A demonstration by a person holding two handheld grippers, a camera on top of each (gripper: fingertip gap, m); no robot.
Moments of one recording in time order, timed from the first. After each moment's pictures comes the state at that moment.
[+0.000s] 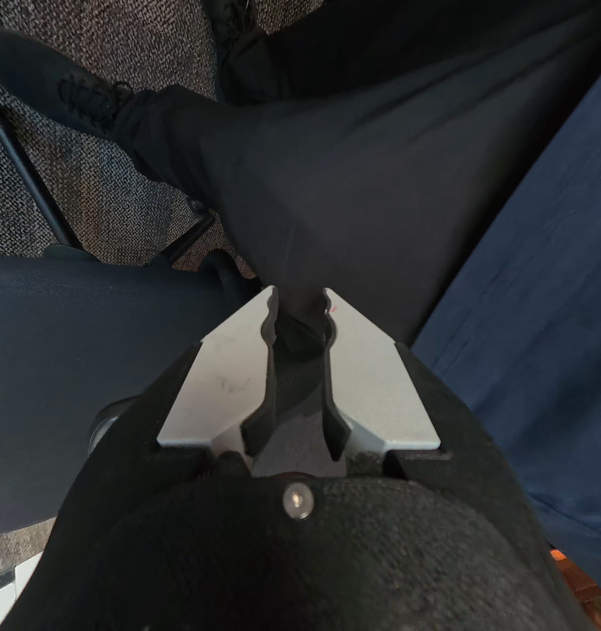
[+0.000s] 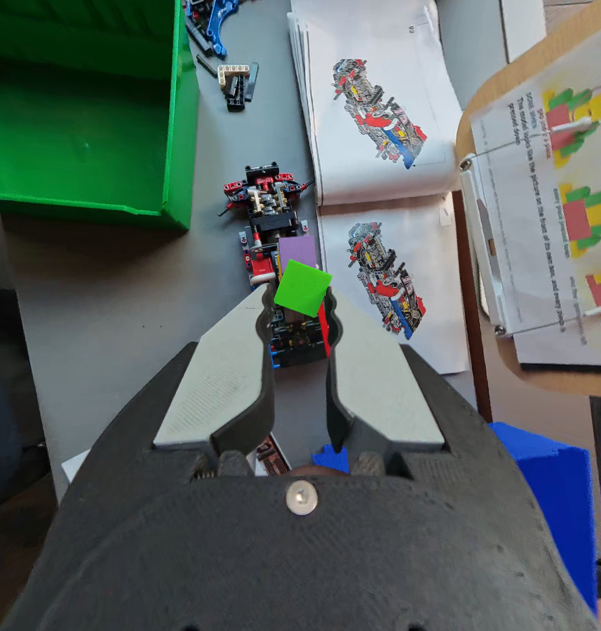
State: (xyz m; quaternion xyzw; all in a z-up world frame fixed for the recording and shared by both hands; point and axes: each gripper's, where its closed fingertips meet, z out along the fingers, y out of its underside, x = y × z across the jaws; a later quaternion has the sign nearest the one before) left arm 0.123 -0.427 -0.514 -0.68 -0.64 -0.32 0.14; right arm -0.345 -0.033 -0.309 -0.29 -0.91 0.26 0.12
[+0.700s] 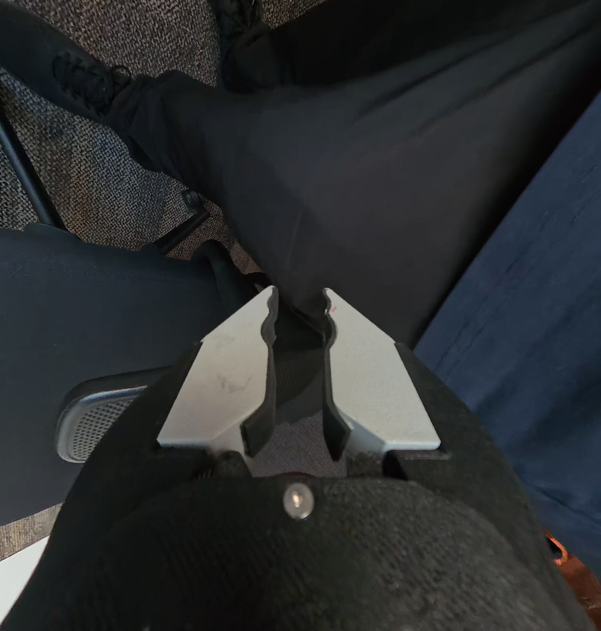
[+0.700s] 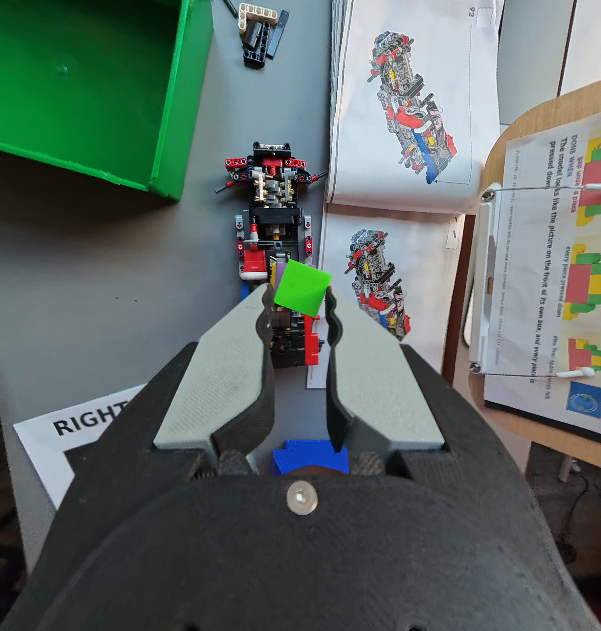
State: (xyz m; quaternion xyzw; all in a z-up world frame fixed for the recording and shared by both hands) left arm 0.140 -0.429 -0.513 -0.66 -0.66 -0.32 0.14; right arm -0.362 -0.053 -0.325 -0.21 -0.95 0.19 0.11
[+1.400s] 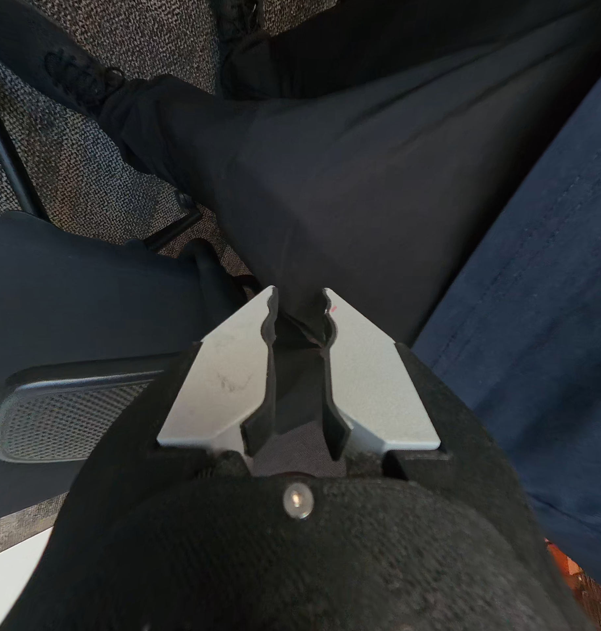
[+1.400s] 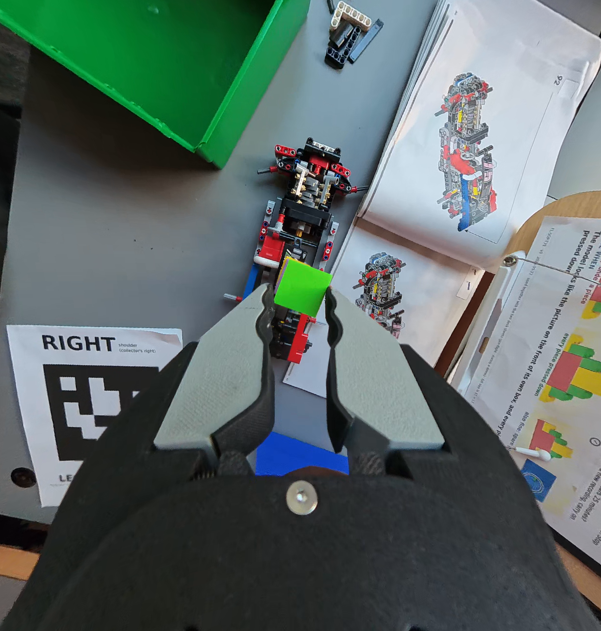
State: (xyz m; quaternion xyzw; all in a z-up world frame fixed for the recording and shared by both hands) left arm 0.148 -0.413 -0.507 -0.65 -0.68 -0.31 0.14; right arm -0.362 -0.055 -0.317 -0.06 -0.98 0.18 0.04
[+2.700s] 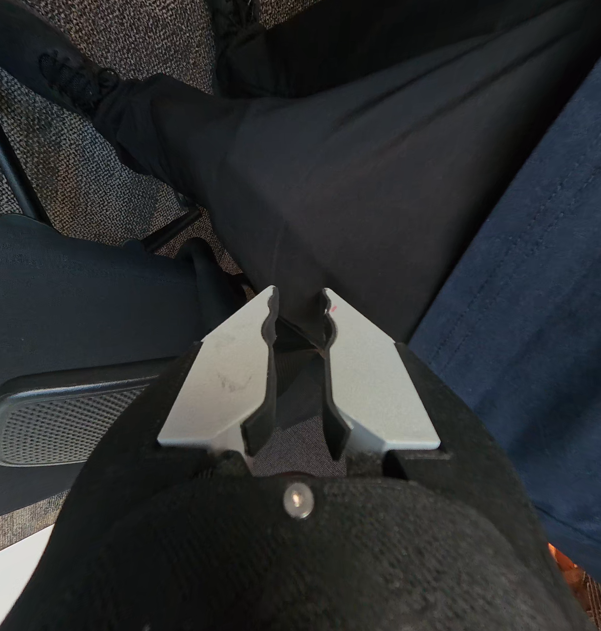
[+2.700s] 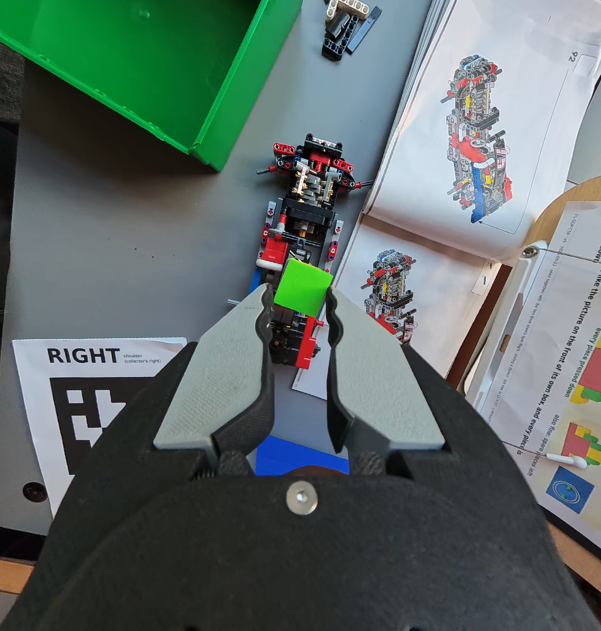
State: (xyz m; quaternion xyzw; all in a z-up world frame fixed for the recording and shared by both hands) left arm 0.146 -0.407 -0.505 -0.65 -0.68 -0.31 0.14; right arm -0.360 -0.056 -0.331 -0.08 -0.98 0.19 0.03
